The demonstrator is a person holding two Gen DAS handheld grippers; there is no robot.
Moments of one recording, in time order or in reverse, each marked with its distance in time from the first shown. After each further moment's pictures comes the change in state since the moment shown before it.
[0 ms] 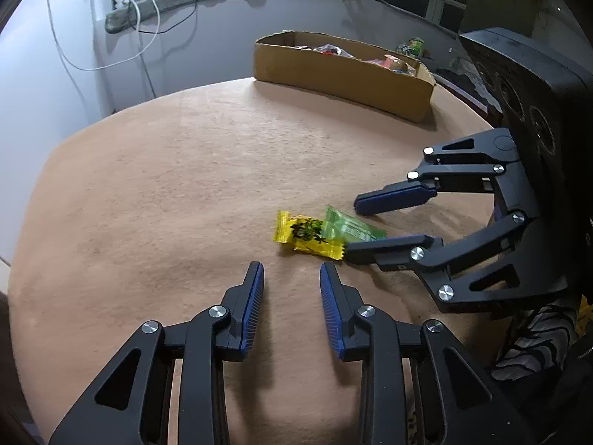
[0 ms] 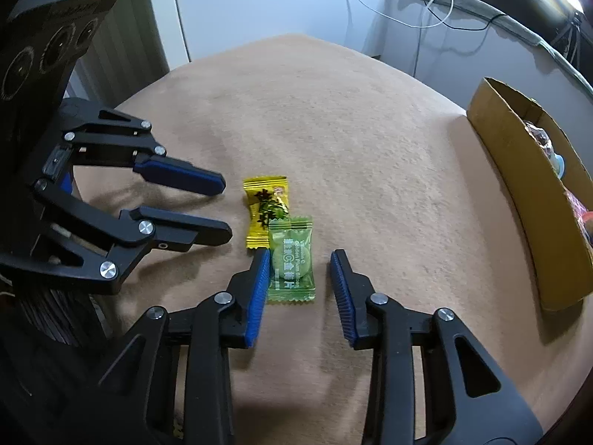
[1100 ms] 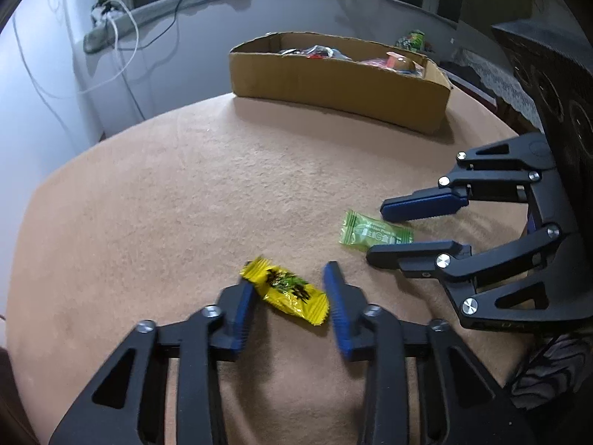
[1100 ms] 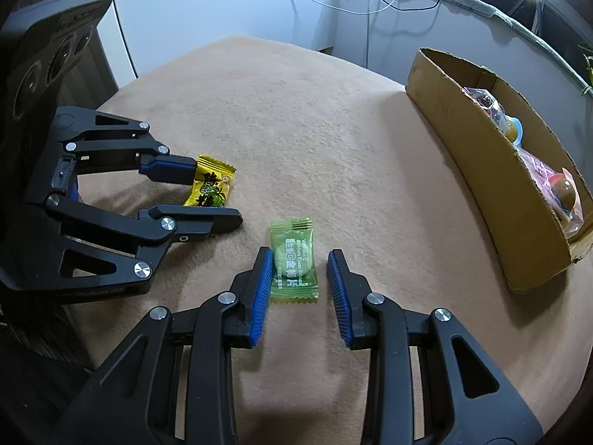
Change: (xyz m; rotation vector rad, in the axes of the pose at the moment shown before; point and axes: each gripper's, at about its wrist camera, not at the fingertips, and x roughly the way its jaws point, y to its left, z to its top) left arm 0.044 -0.020 0.045 0.062 -0.013 0.054; right arm -0.003 -0.051 -0.007 0.111 0.002 -0.087
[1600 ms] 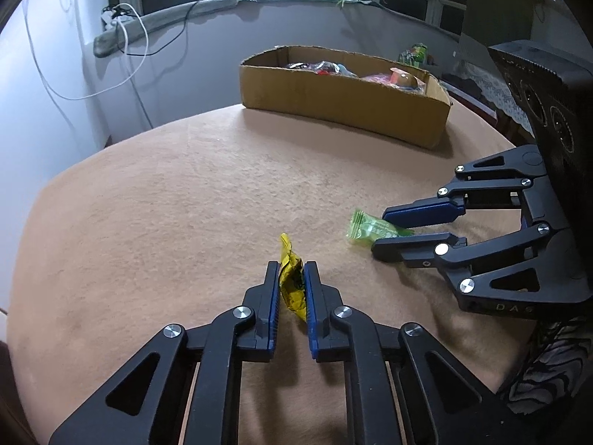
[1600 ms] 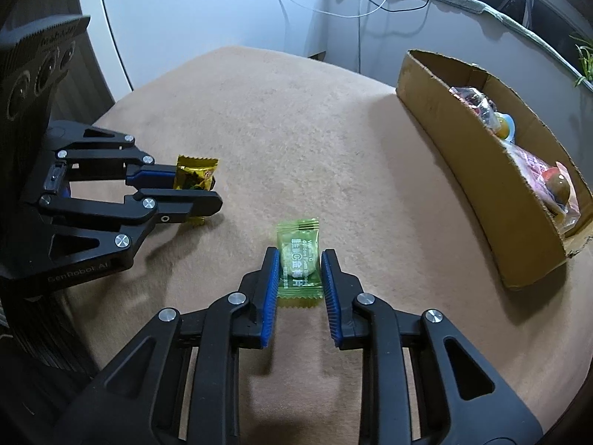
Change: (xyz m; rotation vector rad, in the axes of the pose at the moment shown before) left arm -0.012 0.008 -0.003 -0.036 -0.044 -0.001; right arm -0.009 -0.006 -0.003 0.040 -0.030 0.000
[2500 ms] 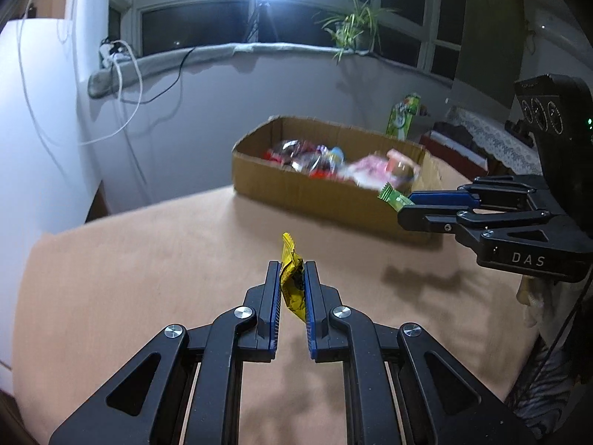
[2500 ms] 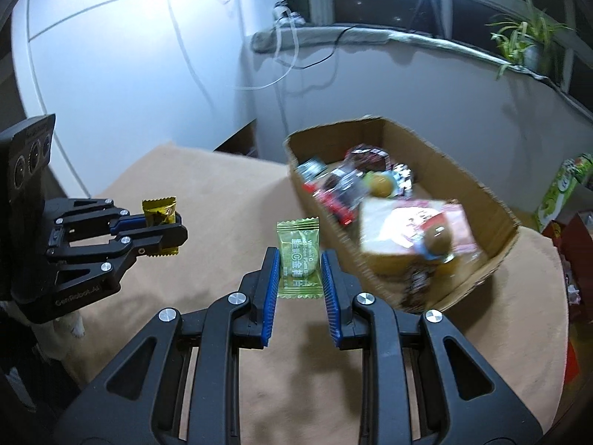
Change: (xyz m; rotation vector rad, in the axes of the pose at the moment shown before) left arm -0.009 0.001 0.069 -0.021 -0.173 -0.058; right arm -0.065 -0.084 0.035 0.228 -0.218 -0.123
